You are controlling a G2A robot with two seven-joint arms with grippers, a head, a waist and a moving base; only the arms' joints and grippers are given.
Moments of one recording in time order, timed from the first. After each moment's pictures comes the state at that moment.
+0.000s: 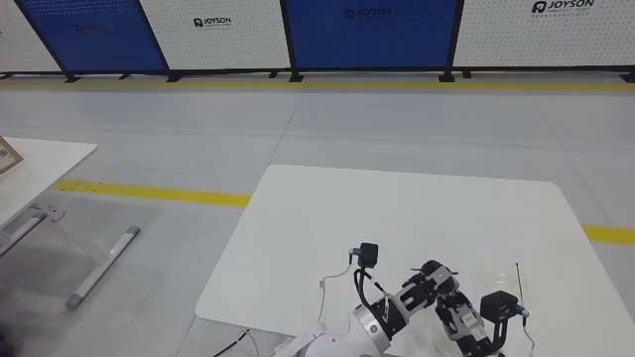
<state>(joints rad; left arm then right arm) 1.52 -1.33 -0.82 -1.90 0.09 -0.01 -0.01 -1.79 -1.21 1.25 -1.74 -0.89 -0.31 -0.20</state>
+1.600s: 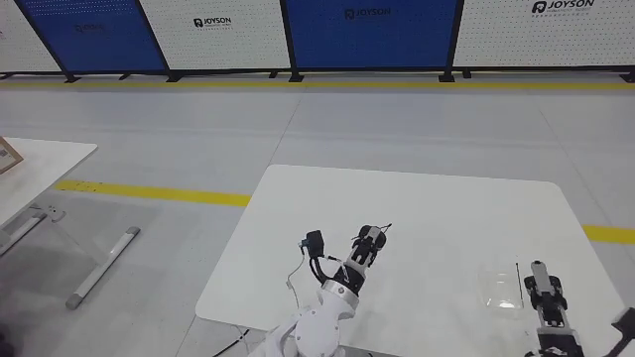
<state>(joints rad) 1.50 -1.35 -0.95 -1.75 -0.03 0.05 0.33 -1.90 -1.15 1.52 -1.88 -0.16 -0.33 -0.22</state>
